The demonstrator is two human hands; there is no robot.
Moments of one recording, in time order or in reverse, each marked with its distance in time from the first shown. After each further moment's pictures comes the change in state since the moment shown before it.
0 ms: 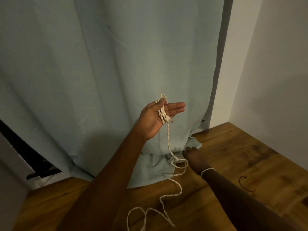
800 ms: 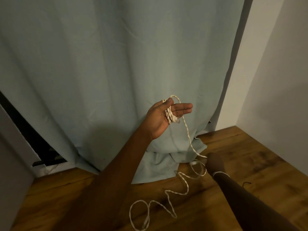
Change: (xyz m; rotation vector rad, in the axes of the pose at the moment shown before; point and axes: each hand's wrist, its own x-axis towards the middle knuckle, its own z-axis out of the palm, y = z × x) left_hand -0.008 -0.002 -0.007 -0.087 0.026 0.046; right_hand -0.010 0.044 0.034 0.243 -0.090 0.534
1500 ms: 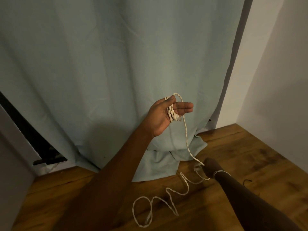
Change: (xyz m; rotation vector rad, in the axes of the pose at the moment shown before) left_hand 0.003 -0.001 0.002 0.012 0.067 -0.024; right_hand -0.008 0.001 0.007 0.033 -0.321 -0.019
